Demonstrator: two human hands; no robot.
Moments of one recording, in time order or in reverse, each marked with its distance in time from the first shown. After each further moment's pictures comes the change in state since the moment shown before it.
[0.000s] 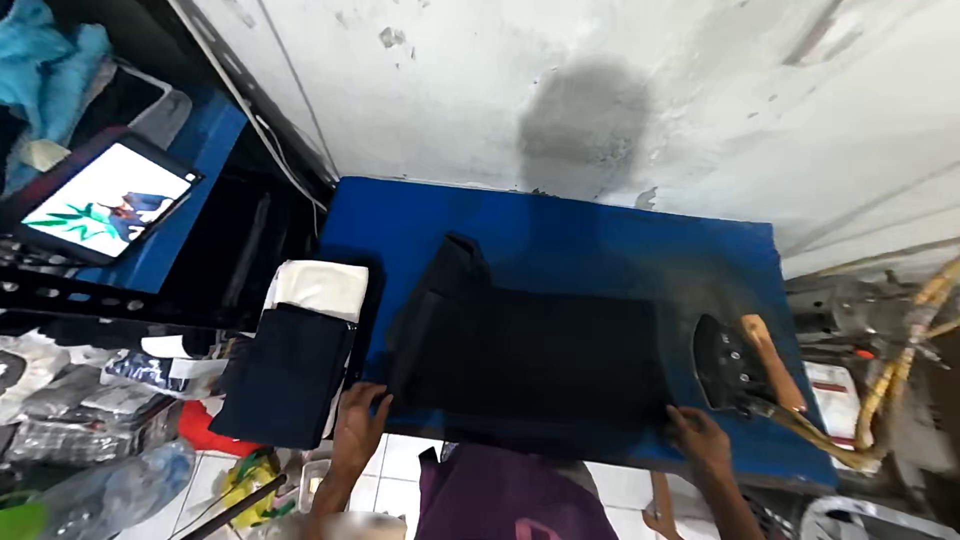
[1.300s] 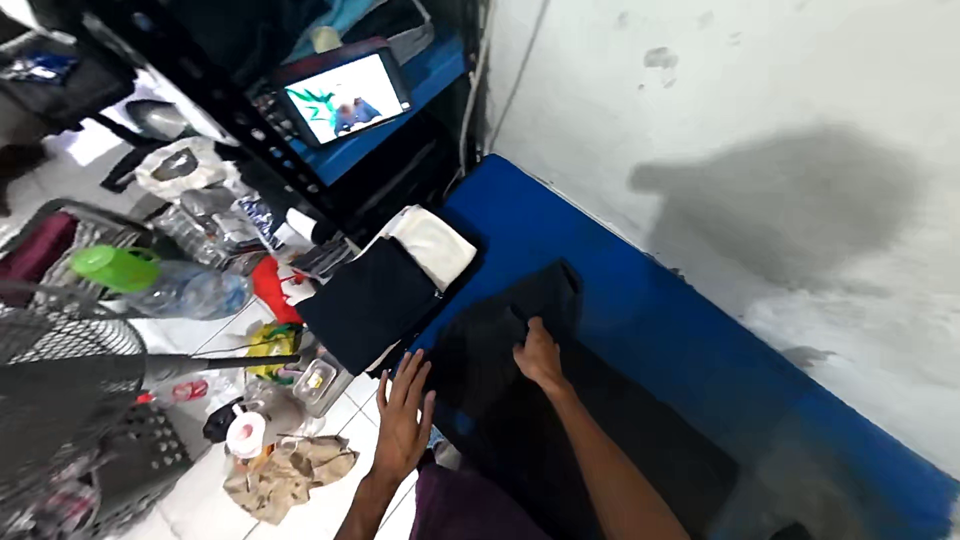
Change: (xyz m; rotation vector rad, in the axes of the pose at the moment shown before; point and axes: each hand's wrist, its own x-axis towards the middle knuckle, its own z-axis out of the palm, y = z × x) left_hand -0.044 0.029 0.041 0.049 0.527 -0.078; right_hand -0.076 -0.273 0.333 -0.939 -0.747 -0.738
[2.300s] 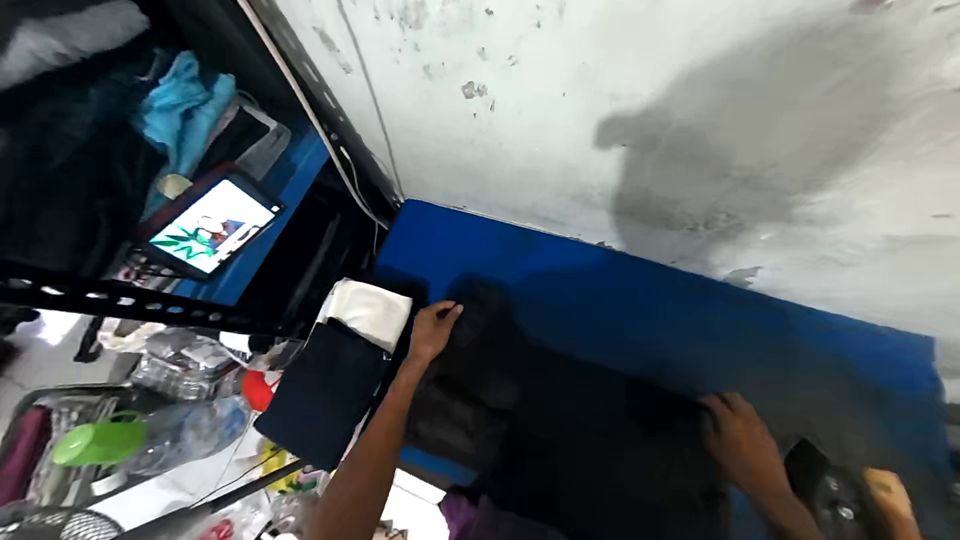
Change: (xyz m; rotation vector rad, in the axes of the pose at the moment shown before) left_hand 0.249 0.100 0.077 -0.309 -0.504 -0.175; right_hand -0.148 0.336 -0.056 -0.074 0.537 0.110
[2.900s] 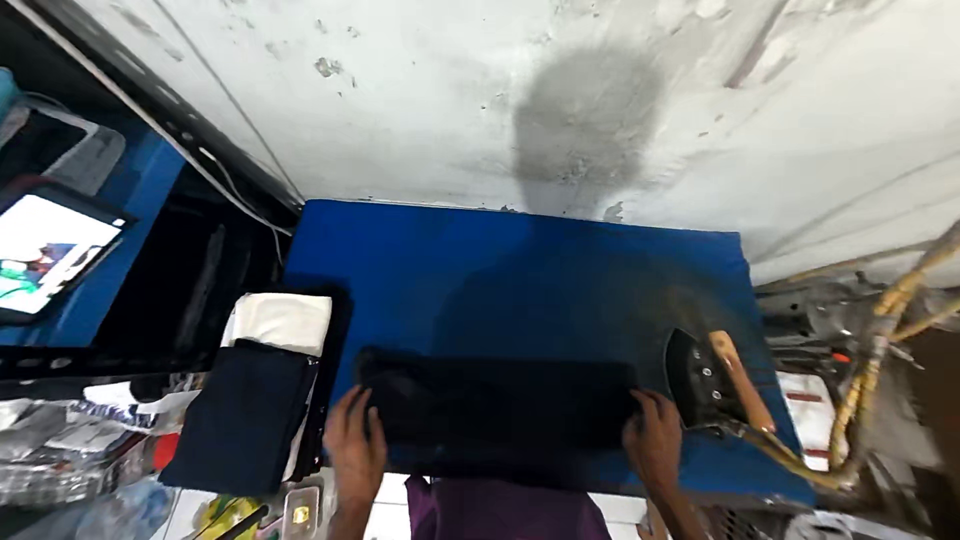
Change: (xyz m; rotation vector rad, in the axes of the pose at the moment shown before) left_hand -0.198 -0.080 0.031 0.418 0.270 0.354; right_hand -0.161 -0.012 0.058 0.121 0.368 0.306
